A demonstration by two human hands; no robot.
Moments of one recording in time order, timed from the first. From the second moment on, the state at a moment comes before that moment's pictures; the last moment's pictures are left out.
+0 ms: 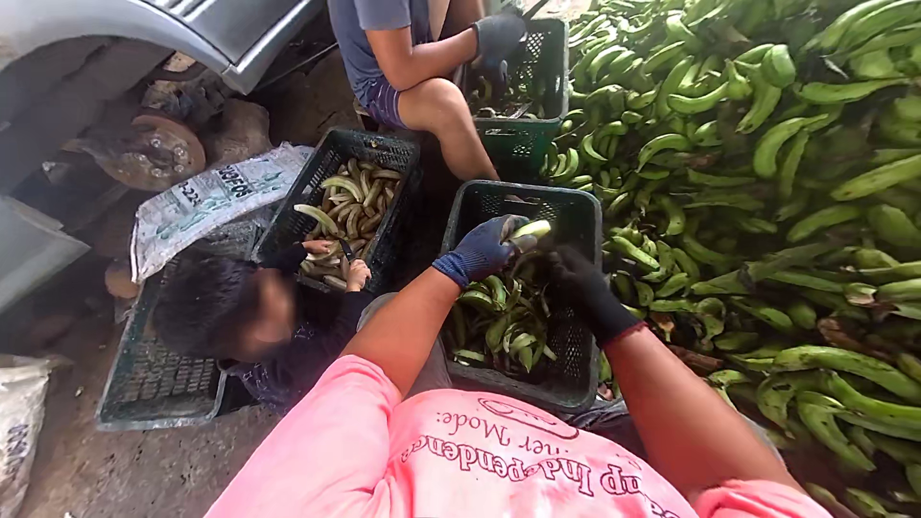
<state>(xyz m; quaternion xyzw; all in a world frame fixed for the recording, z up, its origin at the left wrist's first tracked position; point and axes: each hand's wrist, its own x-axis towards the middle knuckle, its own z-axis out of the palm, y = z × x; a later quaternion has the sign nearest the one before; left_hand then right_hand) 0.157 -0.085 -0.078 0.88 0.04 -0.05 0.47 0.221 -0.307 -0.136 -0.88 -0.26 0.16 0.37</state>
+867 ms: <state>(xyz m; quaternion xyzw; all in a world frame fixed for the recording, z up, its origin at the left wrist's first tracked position) 0.176 -0.028 -0.118 0.99 0.09 0.03 0.12 0.263 -0.584 -0.141 -0.98 0.08 0.00 0.16</state>
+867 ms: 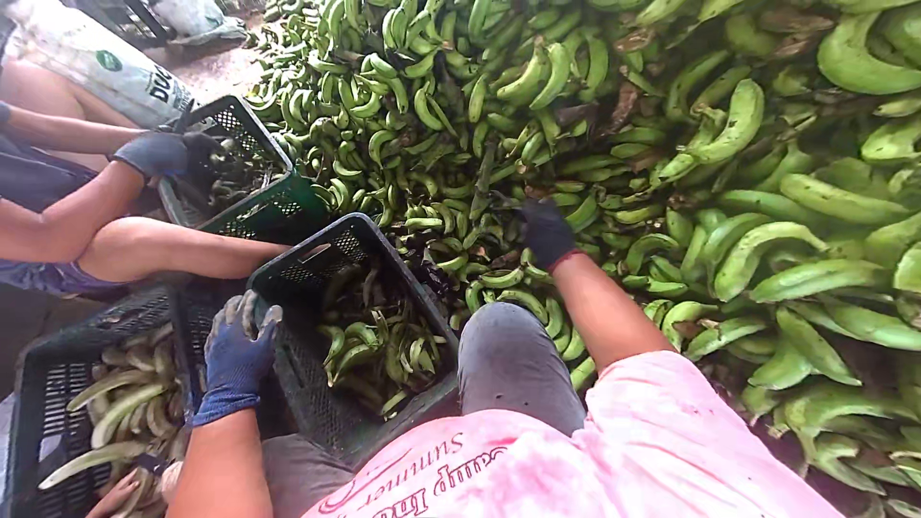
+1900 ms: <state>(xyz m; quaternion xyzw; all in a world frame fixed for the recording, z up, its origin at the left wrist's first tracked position) 0.163 -0.069 -0.089 0.36 0.32 0.03 0.88 0.176 -0.278 -0.069 -0.84 -0.40 0.02 0.36</state>
